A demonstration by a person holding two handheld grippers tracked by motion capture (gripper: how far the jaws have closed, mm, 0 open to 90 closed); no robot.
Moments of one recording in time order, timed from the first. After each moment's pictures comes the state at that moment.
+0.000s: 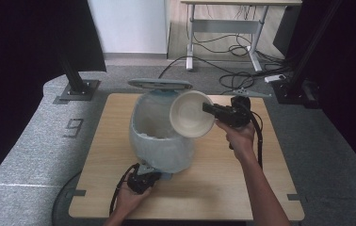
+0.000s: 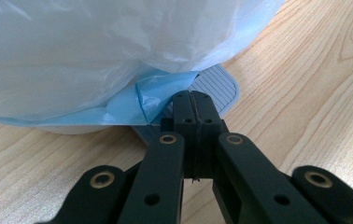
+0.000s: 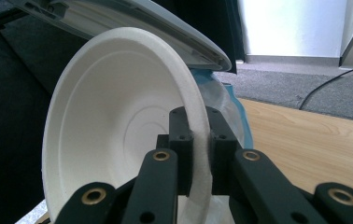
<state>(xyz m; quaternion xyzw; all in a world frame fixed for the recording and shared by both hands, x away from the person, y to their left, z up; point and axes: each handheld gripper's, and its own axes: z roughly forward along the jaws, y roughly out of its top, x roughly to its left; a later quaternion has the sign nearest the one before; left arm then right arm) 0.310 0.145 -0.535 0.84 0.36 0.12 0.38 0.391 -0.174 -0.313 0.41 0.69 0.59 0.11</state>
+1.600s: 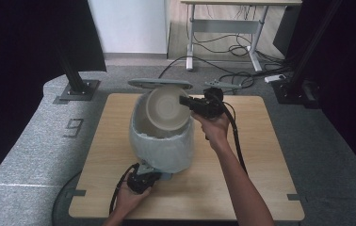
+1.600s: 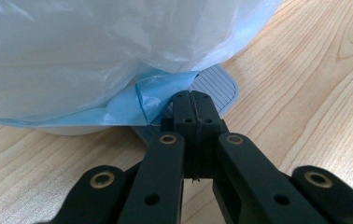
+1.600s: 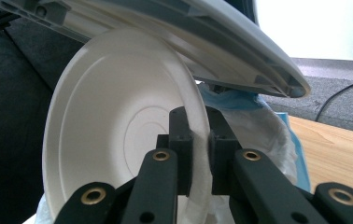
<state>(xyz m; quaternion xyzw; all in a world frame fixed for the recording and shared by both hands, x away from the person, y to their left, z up) 0.311 0.147 -0.535 0.85 0.36 0.11 0.38 0.422 -0.109 -0.313 0.40 0.70 0.59 0.10</state>
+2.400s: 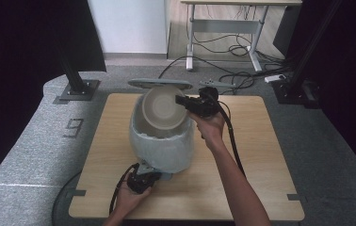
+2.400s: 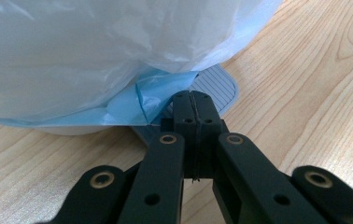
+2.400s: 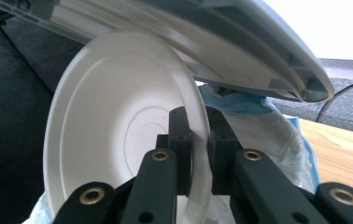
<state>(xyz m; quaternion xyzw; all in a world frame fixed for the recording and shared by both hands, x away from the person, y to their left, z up) 0.311 0.147 -0.535 0.85 0.36 0.11 0.38 0.428 -0.098 -0.316 0.40 0.70 0.58 0.10</state>
